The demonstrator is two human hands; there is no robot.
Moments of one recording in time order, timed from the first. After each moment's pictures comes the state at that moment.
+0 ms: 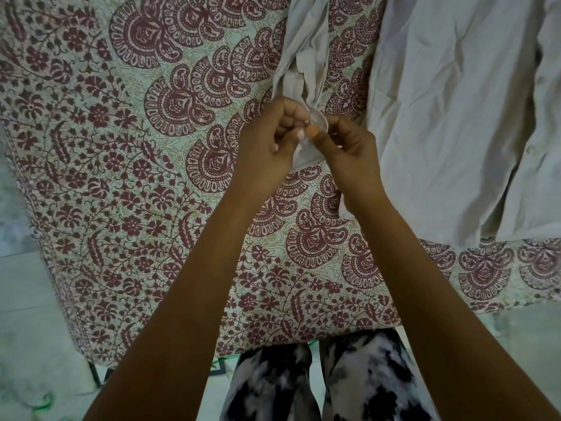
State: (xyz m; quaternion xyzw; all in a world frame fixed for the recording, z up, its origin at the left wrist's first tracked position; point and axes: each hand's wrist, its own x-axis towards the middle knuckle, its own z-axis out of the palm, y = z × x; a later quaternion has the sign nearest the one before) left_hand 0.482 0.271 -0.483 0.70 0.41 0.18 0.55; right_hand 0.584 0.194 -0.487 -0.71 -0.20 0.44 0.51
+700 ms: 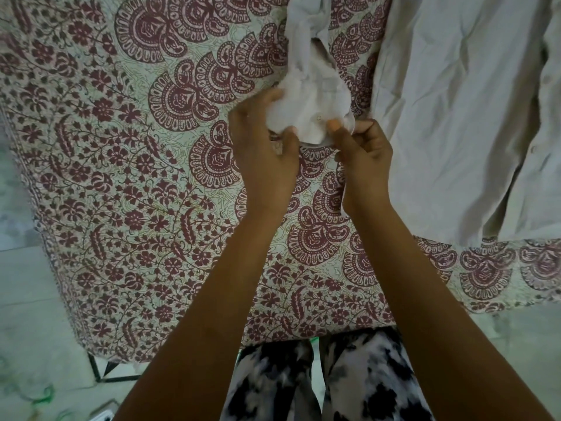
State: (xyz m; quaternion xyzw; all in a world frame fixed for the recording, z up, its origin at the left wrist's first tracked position) left_hand 0.485 0.247 -0.485 0.68 0.55 0.29 0.39; right_hand 0.580 0.189 -0.486 -0.67 -0.01 0.40 0.62
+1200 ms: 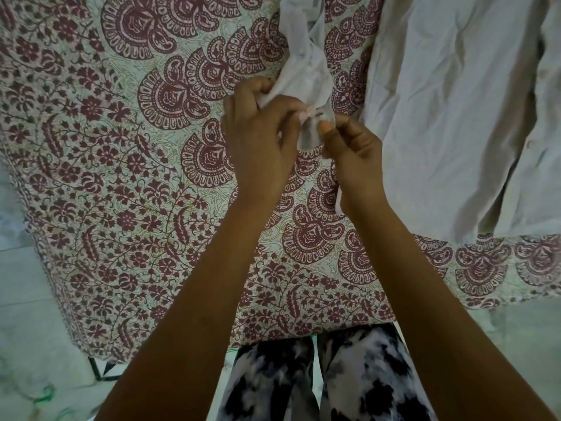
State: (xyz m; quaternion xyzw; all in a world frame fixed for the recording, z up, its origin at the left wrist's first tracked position) left_hand 0.493 0.259 -0.488 0.78 0.50 0.24 0.29; right_hand 0.581 0.185 -0.482 -0.68 -0.11 0.44 0.59
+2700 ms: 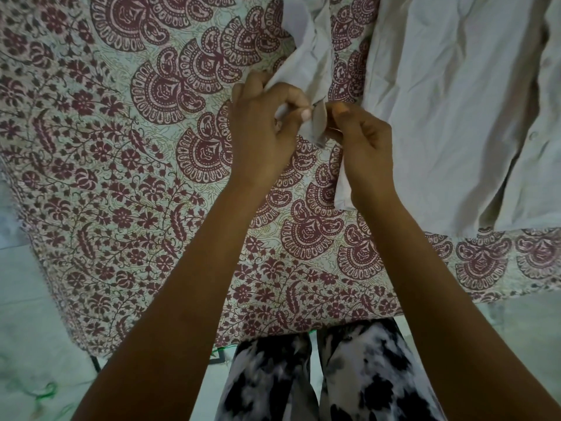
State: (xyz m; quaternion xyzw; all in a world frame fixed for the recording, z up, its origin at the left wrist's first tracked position) left_hand 0.497 0.268 -0.482 0.77 0.47 0.17 0.40; right_hand 0.591 0.183 -0.488 -0.73 -0.17 0.39 0.54
